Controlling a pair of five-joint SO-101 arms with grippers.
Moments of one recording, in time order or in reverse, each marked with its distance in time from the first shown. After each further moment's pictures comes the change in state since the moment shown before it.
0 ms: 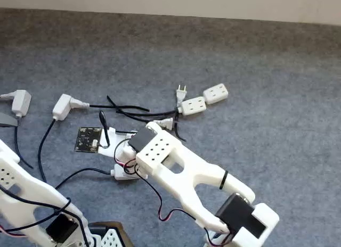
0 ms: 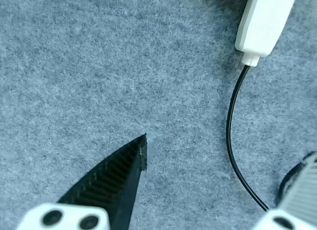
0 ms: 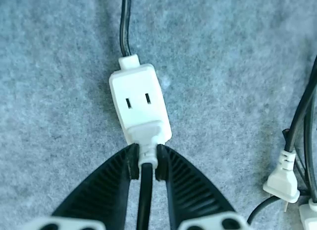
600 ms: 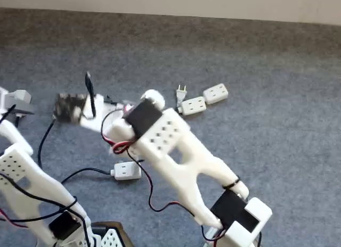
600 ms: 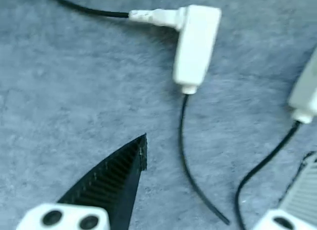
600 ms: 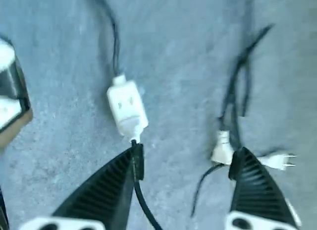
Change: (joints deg) left arm 9.1 0.1 -3.3 3.0 3.6; right arm 1.0 1.1 -49.9 34.2 -5.2
